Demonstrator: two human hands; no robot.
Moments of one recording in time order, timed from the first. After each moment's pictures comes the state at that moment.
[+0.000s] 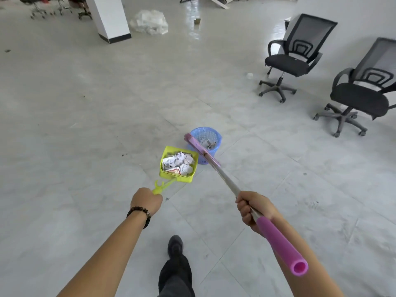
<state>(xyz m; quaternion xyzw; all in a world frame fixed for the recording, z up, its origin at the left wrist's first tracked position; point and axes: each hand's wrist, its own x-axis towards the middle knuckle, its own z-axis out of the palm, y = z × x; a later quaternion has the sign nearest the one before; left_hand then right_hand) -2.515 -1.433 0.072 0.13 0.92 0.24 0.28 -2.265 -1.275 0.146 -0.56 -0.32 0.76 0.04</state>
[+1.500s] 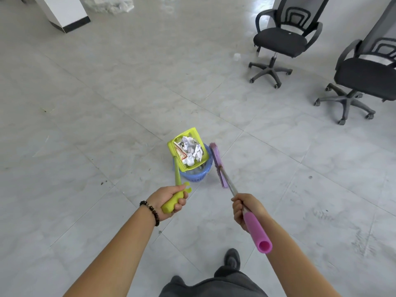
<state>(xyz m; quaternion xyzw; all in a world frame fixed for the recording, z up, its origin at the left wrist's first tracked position) -2.662 -1.055 0.077 -0.07 0.57 0.46 0.68 -2.439 -0.953 0.073 -0.57 -0.11 0.81 0.07</state>
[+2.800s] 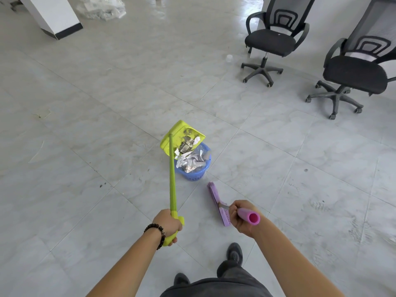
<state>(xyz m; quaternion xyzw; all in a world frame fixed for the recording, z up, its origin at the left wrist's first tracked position) -2.635 -1.144 0.036 0.11 0.81 0.16 0.55 -2.431 -1.006 0.029 -0.59 -0.01 0.80 0.11</state>
